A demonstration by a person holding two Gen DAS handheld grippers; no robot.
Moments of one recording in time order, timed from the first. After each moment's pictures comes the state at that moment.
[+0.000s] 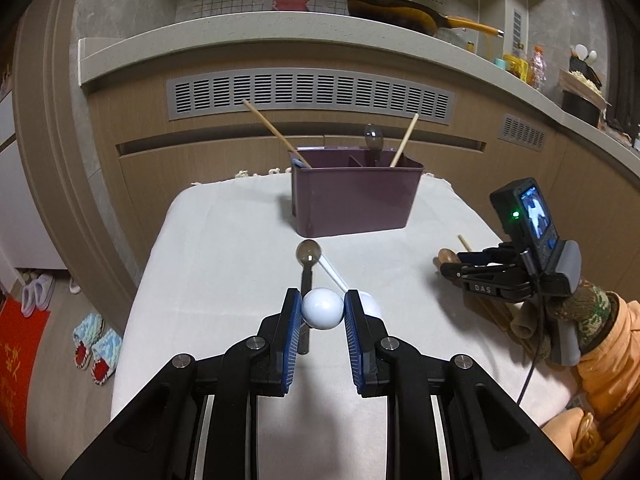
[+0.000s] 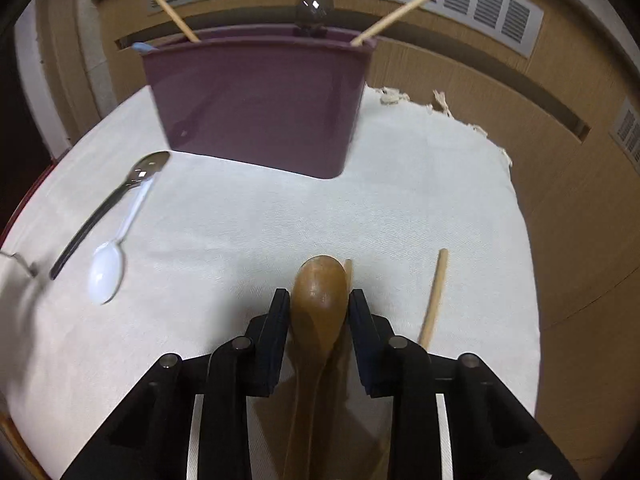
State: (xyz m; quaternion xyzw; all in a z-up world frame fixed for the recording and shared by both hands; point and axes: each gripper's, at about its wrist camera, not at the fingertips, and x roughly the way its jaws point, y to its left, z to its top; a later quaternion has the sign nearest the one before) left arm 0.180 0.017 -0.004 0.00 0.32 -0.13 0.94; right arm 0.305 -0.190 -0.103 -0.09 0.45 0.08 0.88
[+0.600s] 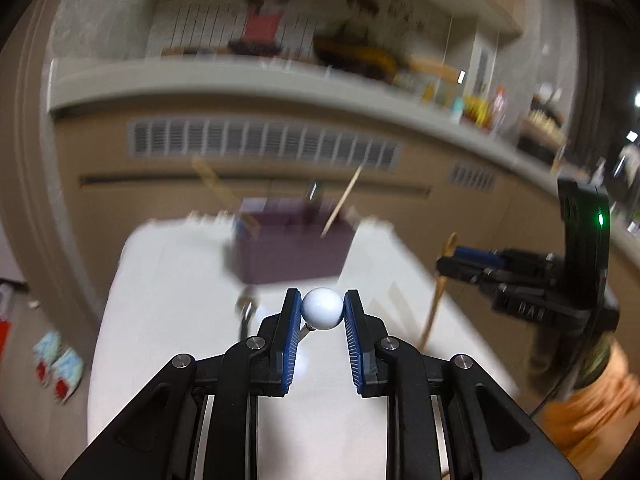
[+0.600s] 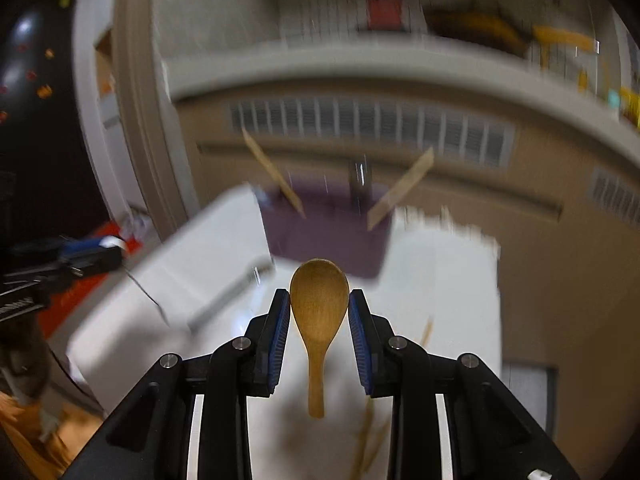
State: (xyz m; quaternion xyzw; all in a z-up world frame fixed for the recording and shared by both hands) left arm 0.183 0.005 0.077 -0.06 0.26 -0.22 0.94; right arm 0.211 -0.186 0.049 -0.04 0.29 0.17 0.94
